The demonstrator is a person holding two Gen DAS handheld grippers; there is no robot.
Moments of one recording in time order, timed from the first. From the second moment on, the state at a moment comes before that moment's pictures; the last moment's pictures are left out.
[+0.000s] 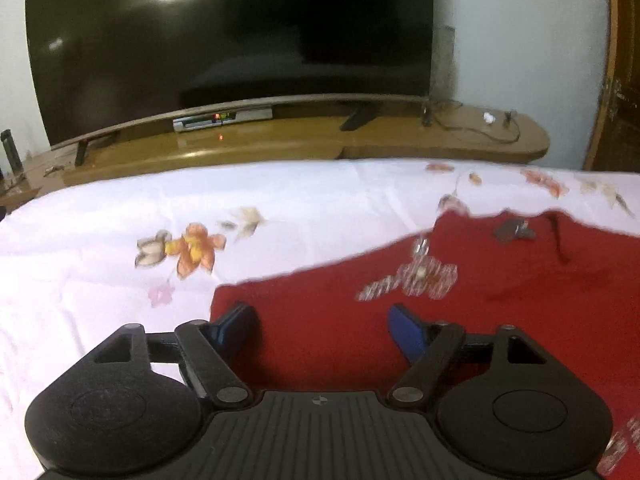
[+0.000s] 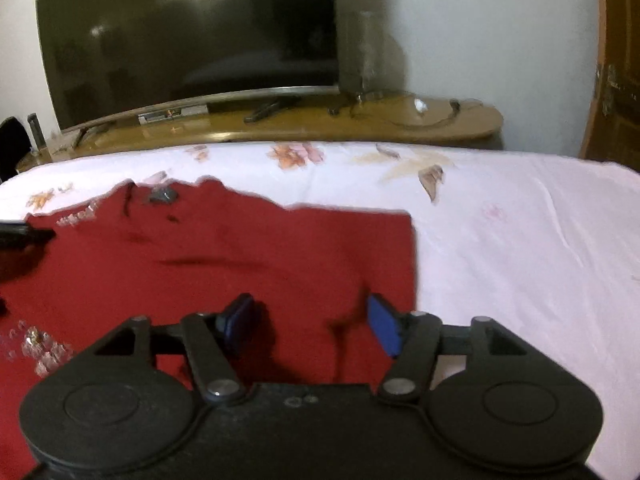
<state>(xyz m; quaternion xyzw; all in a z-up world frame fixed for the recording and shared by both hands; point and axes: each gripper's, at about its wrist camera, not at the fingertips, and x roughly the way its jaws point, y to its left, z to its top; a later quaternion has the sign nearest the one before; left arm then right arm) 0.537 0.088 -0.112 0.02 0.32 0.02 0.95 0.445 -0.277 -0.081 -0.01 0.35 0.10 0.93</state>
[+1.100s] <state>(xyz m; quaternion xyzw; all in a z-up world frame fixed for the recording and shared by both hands) 0.162 0.140 -0.135 -0.28 0.39 -0.09 0.87 0.146 -0.362 -0.069 0.24 0.43 0.10 0.86</state>
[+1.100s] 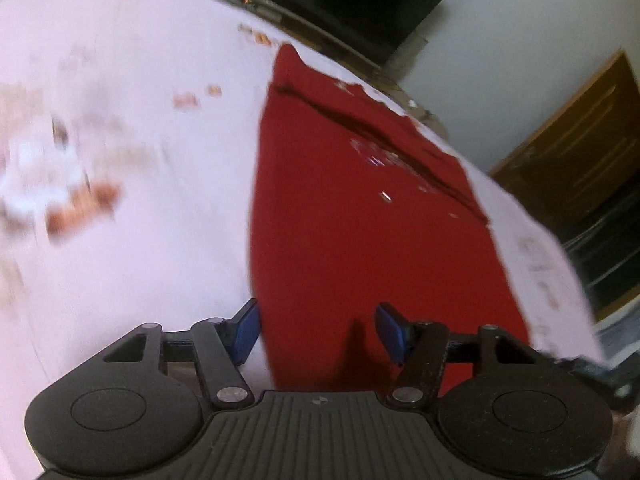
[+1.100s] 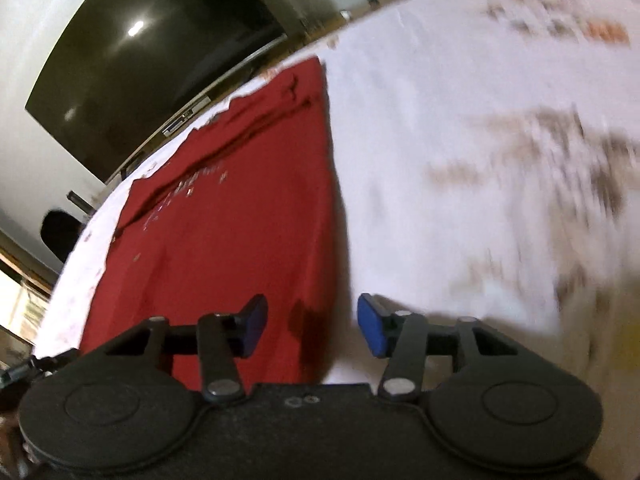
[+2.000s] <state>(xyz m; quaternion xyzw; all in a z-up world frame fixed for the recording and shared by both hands) 0.123 0.153 -0.184 -0.41 0.36 -0.12 0.83 0.103 -0.346 -0.061 0.30 0.39 0.15 0.86</state>
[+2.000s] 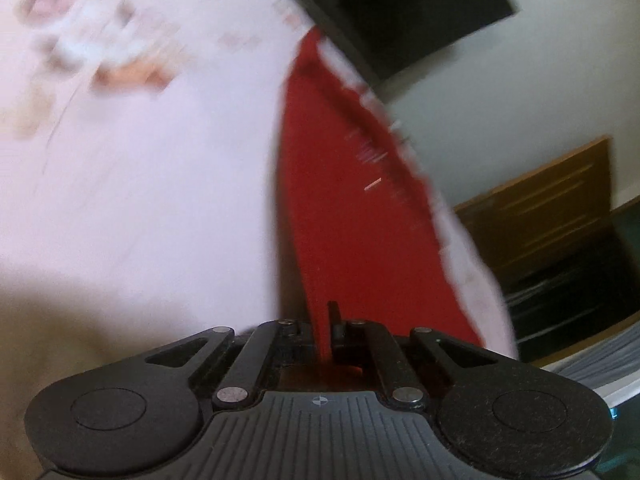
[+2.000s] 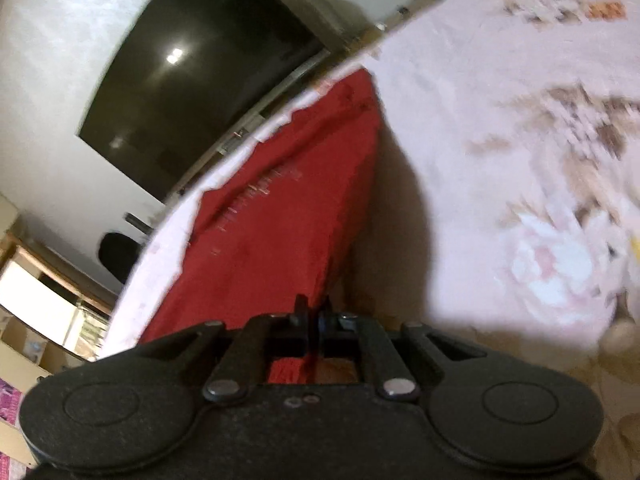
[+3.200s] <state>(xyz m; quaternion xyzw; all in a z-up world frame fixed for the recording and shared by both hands) 0.362 0.166 -0.025 -0.37 0.21 -0.15 0.89 0.321 -0.330 0.048 0.23 0.24 0.17 0.93</state>
